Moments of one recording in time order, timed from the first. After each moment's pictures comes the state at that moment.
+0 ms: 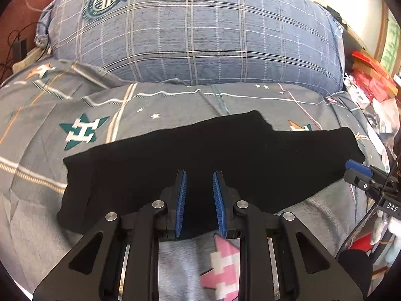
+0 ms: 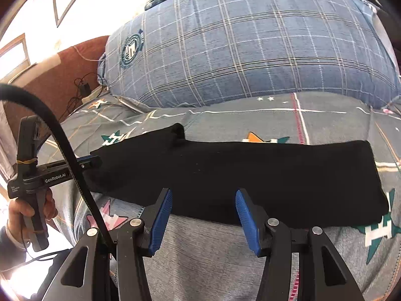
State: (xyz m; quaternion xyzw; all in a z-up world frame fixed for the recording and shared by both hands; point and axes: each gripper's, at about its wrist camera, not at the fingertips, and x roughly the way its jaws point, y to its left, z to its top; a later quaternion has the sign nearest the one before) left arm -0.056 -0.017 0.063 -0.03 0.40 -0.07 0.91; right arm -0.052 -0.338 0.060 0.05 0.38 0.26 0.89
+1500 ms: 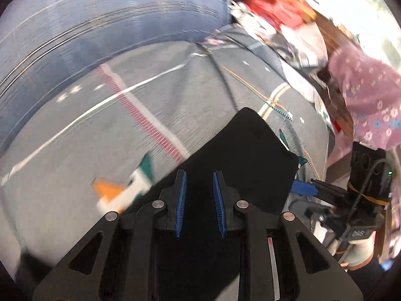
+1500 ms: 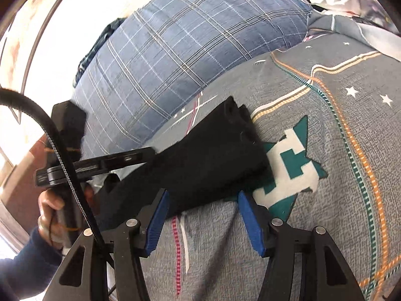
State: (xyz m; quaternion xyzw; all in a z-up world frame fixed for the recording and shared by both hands) left arm 0.089 -0.283 0.049 0.08 0.48 -0.41 0.77; right arm -0.057 -0.500 0.017 0.28 0.36 0.15 0.88
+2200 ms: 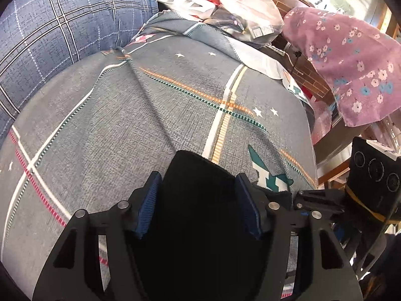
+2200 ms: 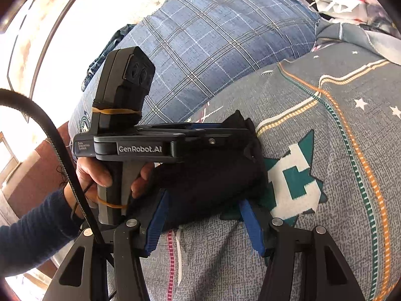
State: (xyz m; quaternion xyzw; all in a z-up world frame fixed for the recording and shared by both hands) left arm 0.103 -0.383 0.028 0.15 0.44 -0.54 0.70; right arm -0.053 -0.503 0.012 0.27 0.33 0.17 0.89
